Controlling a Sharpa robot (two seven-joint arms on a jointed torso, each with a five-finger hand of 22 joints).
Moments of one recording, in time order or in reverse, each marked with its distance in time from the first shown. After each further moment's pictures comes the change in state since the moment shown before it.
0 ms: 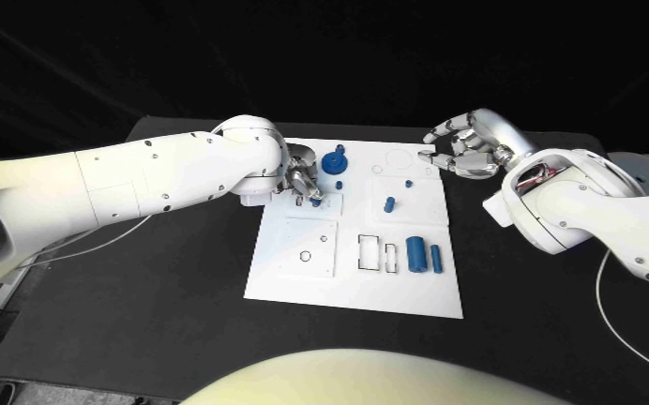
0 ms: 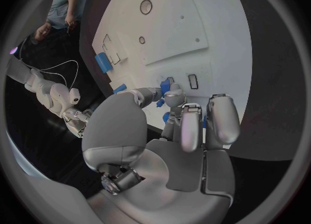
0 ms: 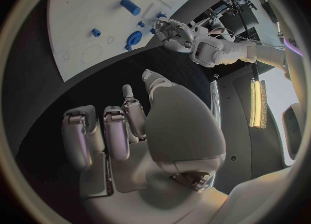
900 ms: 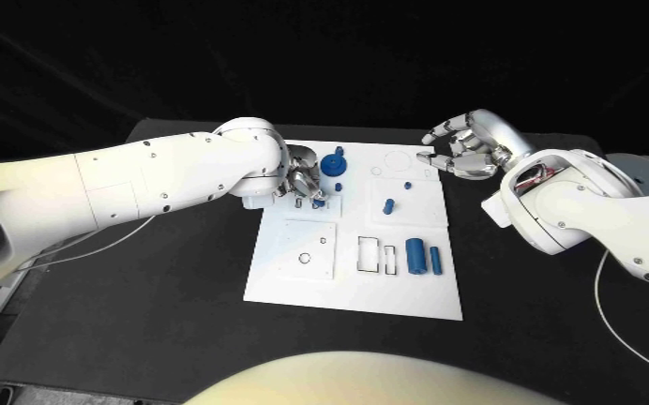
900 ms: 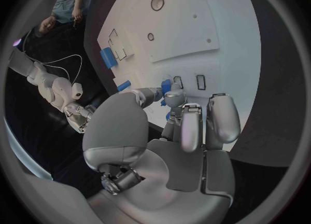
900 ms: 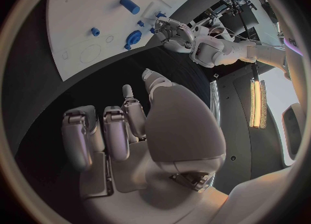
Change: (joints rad) left arm 0.003 0.003 0.000 0.004 0.055 -0.025 0.002; left_hand 0.020 0.012 -0.003 -0.003 -0.077 -0.010 0.003 -0.015 -0.014 -0.004 0.004 0.004 0.008 0.002 0.005 -0.004 0.000 0.000 -0.002 0.002 -0.006 -0.013; right arm 0.003 0.001 0.000 0.001 0.000 -0.001 0.000; right_hand 0.004 -0.004 -0.003 -0.003 -0.006 0.000 0.000 0.000 -0.001 0.000 0.000 0.000 -0.001 -0.004 0.004 0.000 0.000 0.000 0.000 0.000 0.000 0.000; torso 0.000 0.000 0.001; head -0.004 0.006
